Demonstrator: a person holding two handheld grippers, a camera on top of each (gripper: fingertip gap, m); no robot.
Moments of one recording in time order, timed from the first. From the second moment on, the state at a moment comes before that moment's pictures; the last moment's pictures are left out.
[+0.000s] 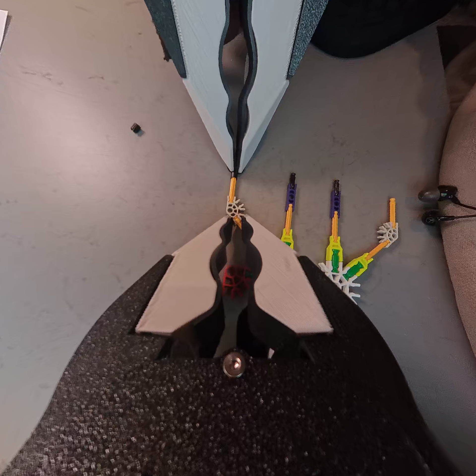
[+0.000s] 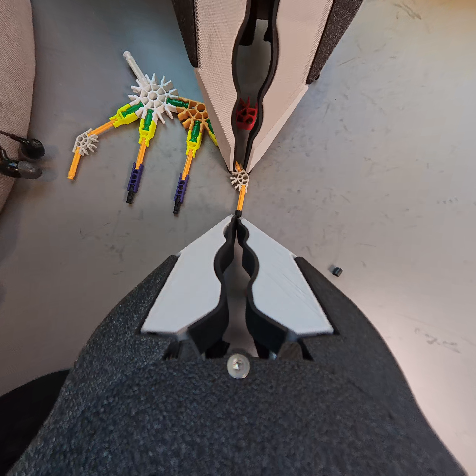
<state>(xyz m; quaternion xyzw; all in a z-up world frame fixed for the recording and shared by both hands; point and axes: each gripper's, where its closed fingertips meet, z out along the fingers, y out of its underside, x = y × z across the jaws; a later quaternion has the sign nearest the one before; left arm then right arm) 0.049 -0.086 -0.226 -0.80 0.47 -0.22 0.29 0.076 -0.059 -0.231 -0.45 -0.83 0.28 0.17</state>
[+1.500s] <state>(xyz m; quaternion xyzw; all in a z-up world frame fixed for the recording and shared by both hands) 0.050 -0.071 -0.208 -0.81 0.40 -0.21 0.38 0.079 -0.044 -0.226 -0.49 -0.81 0.25 0.22</state>
